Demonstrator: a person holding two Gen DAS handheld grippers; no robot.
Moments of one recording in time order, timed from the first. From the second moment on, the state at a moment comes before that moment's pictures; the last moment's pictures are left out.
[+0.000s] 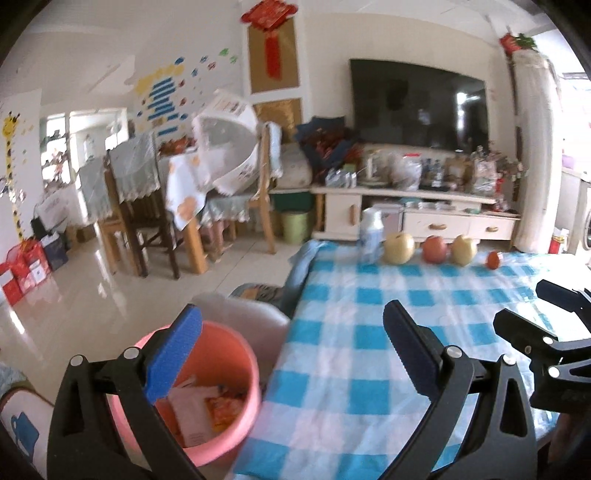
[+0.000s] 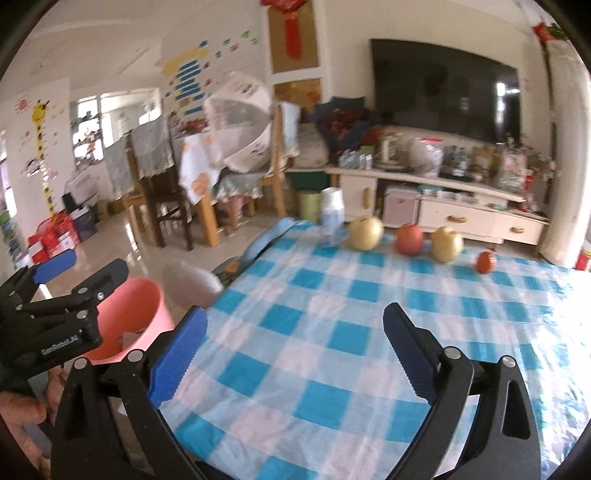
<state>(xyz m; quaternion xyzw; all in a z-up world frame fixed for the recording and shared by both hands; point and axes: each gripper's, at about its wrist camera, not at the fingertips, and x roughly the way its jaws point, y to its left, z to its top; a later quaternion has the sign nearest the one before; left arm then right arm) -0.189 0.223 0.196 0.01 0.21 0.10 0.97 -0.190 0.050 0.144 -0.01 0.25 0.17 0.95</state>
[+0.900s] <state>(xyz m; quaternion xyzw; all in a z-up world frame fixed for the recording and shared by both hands) -0.251 0.090 0.260 0.06 0.13 0.01 0.99 -0.296 -0.076 0.204 0.03 0.15 0.05 0.99</state>
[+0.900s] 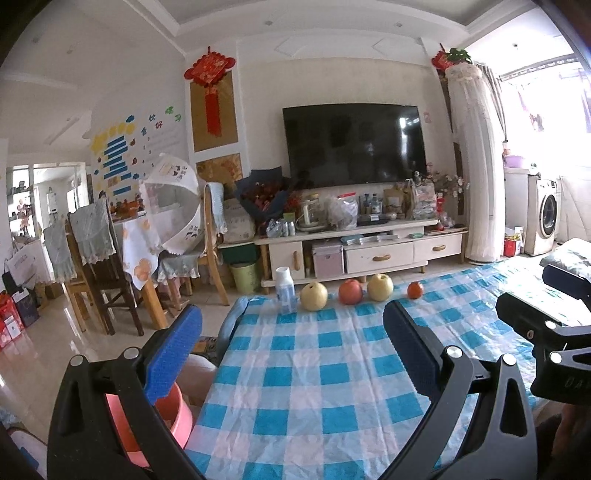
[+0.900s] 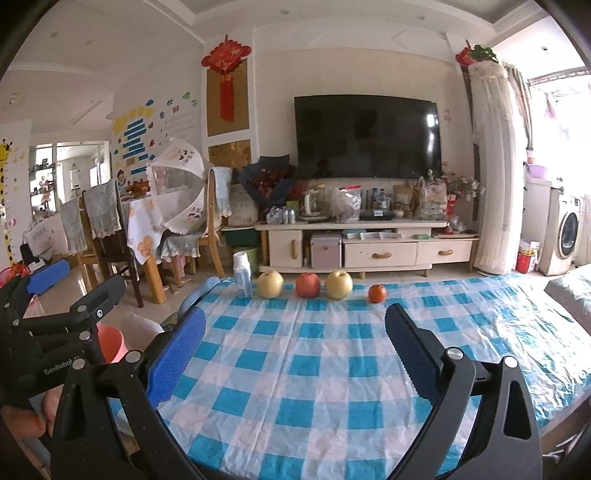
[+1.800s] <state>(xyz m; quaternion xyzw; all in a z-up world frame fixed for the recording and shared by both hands) -0.284 0.068 0.280 0.02 0.12 -0.04 0.99 -0.345 -0.108 0.223 0.02 0.11 0.01 0.99</state>
